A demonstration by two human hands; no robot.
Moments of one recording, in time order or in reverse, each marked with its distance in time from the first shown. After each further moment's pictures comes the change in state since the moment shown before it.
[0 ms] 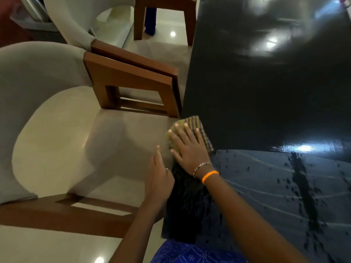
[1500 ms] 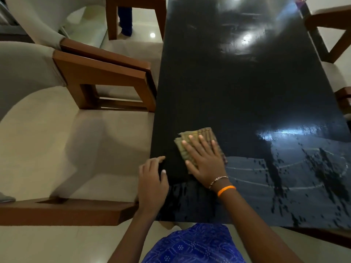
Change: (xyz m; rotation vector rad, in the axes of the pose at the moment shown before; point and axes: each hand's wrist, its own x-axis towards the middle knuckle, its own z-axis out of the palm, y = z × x) left_hand -0.062 0.006 0.032 0.123 0.086 0.232; right_hand -0.128 0.058 -0.006 -0.097 0.058 0.160
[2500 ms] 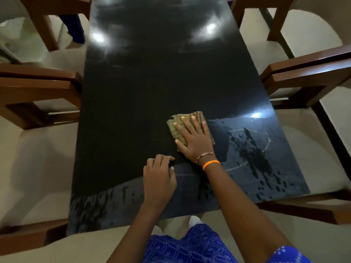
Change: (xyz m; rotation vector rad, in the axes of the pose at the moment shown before) left_hand -0.038 0.162 0.131 0.316 -0.145 0.275; right_hand -0.039 0.185 -0.027 0.058 0.023 0.216
